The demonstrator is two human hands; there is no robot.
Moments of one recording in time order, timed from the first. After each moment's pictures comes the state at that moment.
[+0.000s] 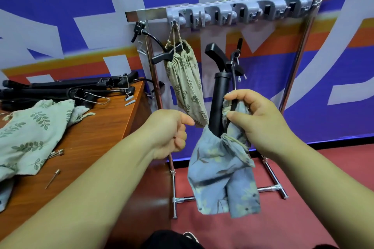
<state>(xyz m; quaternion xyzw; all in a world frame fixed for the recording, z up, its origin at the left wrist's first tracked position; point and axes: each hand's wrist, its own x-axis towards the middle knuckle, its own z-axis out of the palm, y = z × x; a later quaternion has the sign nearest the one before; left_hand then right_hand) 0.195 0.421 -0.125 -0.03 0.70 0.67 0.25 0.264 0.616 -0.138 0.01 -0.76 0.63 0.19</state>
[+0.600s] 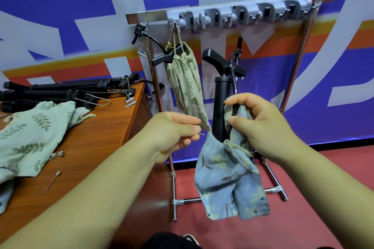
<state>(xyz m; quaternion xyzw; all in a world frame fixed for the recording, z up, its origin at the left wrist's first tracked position) 0.200 0.419 -0.126 0.04 0.73 0.64 0.21 0.270 0.619 -0.137 0.02 -0.78 0.60 0.19</state>
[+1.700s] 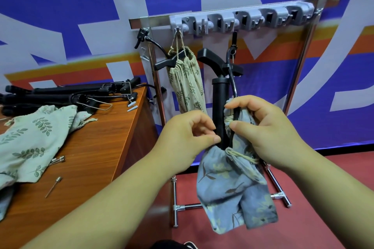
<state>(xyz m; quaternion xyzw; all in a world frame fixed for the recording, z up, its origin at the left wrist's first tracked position) 0.209 0.428 -0.139 0.31 0.79 0.54 0.00 0.273 0.616 -0.131 0.09 -0.79 0.58 0.20</state>
